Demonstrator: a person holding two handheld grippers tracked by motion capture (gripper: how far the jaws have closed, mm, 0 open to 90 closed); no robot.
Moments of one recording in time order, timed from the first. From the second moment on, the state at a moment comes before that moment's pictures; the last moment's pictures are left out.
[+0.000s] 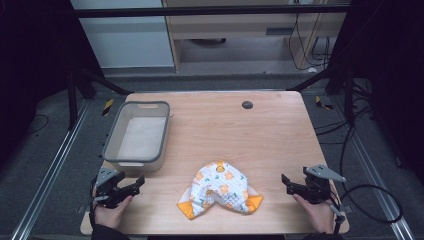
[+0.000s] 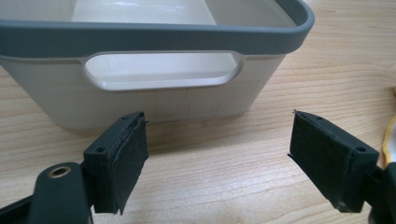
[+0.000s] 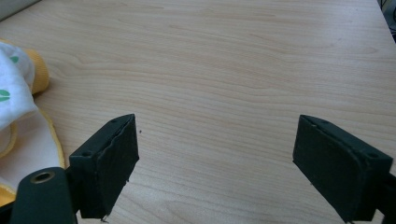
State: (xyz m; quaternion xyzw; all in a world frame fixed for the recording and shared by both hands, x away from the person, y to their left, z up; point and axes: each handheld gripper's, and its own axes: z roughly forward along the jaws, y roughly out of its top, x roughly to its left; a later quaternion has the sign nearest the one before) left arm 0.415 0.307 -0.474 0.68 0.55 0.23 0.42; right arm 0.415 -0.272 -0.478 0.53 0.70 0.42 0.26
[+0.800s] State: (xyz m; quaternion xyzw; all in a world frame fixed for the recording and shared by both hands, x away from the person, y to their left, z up) left arm 0.409 0.295 -0.446 0.70 0.51 0.22 0.45; right arm 0.423 -0.250 -0.454 0.47 0.73 0.43 0.24
